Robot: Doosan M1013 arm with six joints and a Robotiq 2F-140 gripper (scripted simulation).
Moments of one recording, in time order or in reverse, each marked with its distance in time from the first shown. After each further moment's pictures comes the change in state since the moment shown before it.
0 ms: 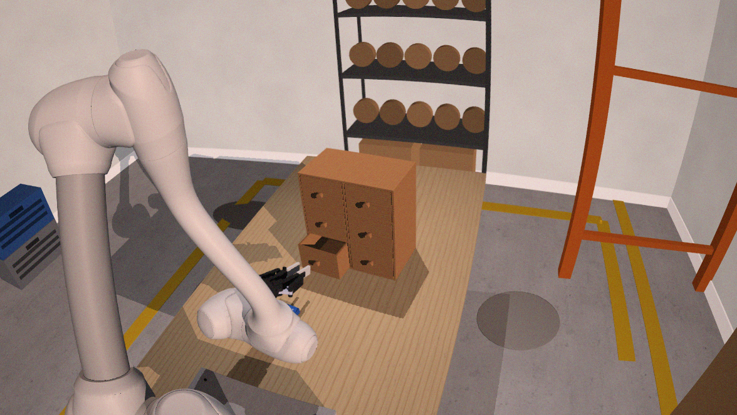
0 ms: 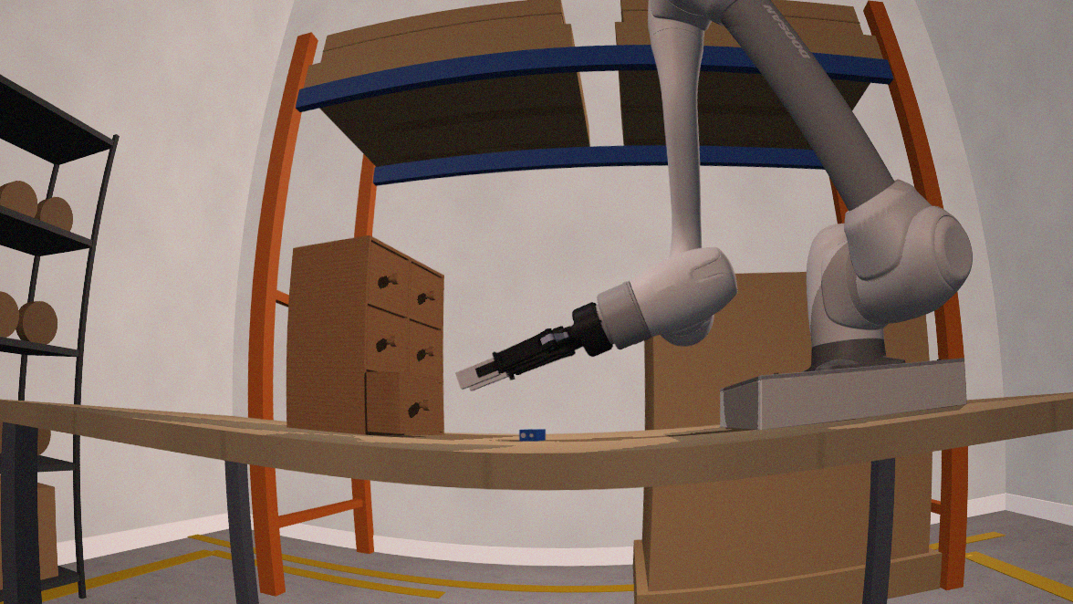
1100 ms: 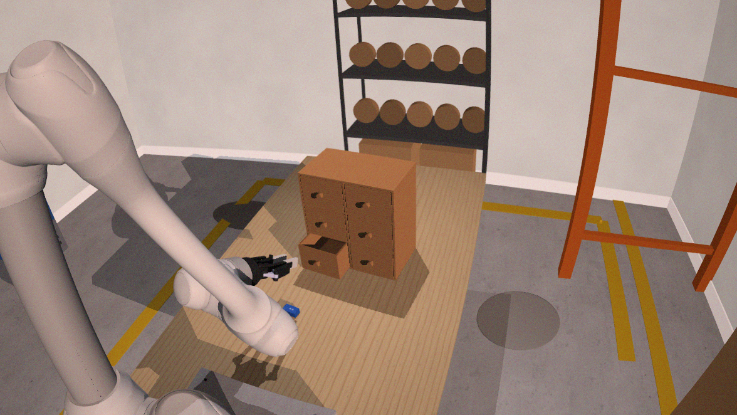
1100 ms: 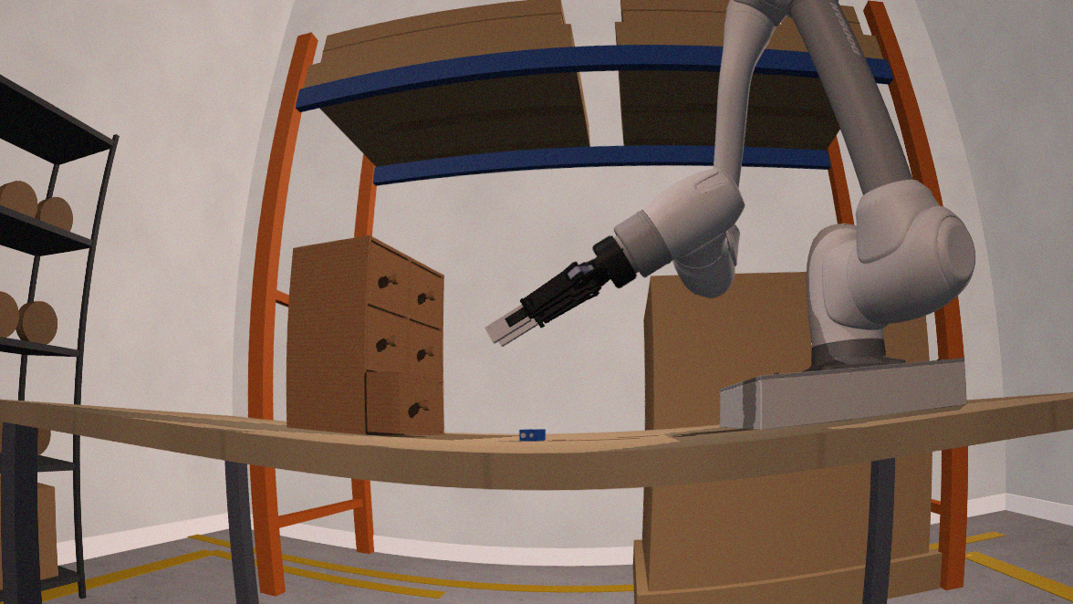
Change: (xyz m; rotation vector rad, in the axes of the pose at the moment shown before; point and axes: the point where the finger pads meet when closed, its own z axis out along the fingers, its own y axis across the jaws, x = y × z) arm 0.052 -0.001 -0.070 0.008 -0.161 0.000
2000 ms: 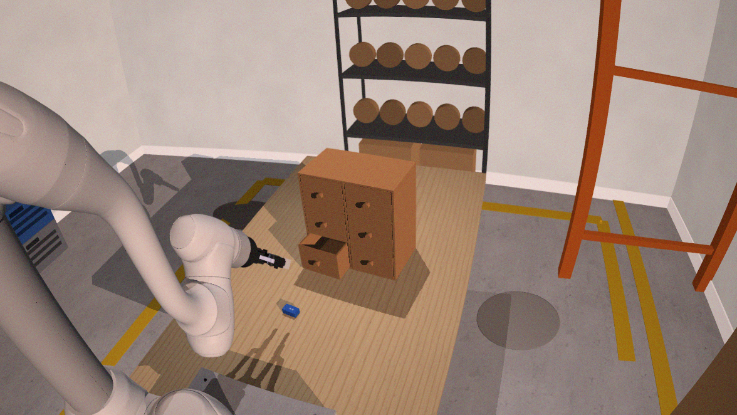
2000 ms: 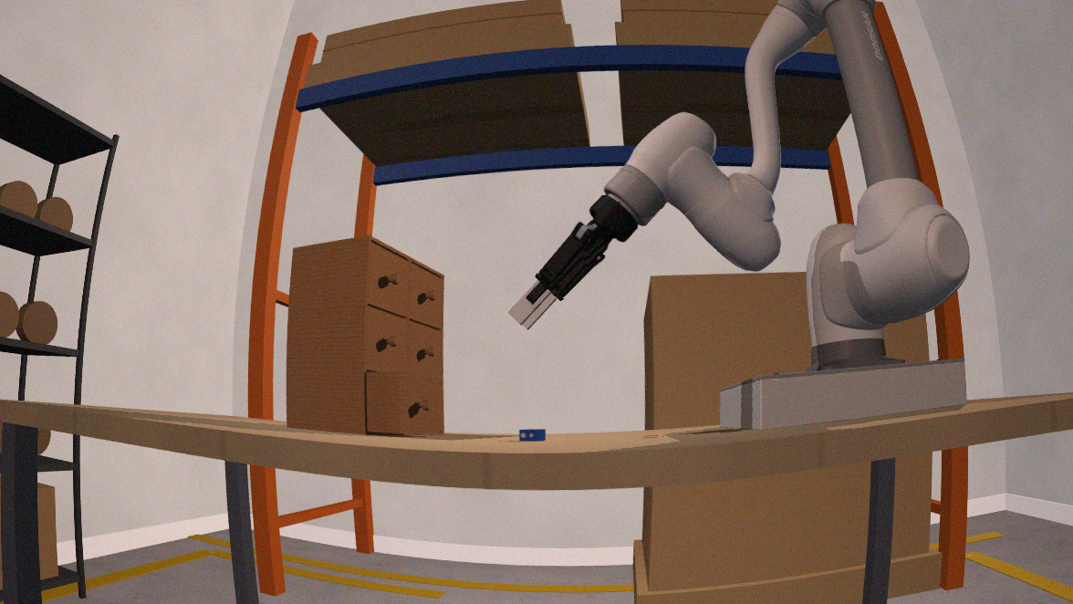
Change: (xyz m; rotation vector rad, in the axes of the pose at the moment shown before) arm 0.011 0.003 -0.043 0.034 -0.290 0.018
